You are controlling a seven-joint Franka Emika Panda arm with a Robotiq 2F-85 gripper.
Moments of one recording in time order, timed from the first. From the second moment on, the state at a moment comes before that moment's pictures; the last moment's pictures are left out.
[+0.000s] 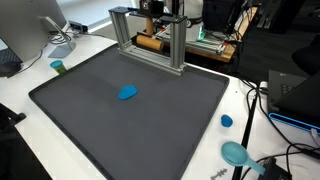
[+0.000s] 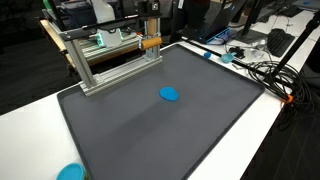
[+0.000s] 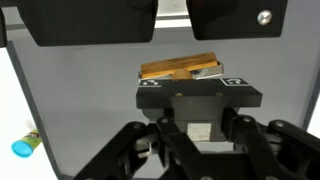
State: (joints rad) arm 0.01 -0.37 0.06 -2.36 -0.10 2.05 0.18
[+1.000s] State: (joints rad) arm -0.01 -0.57 0.01 -2.55 -0.04 2.04 0.17
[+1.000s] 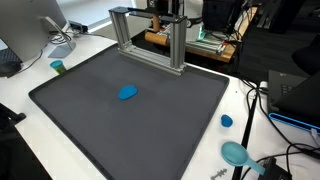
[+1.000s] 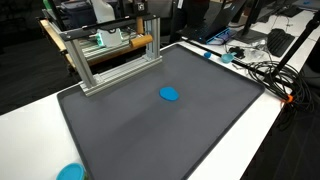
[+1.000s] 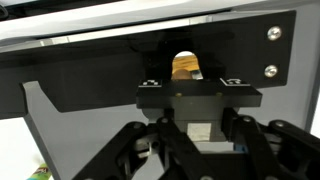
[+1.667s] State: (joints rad) arm -0.01 -0.61 0.01 -2.61 -0.03 2.03 0.03
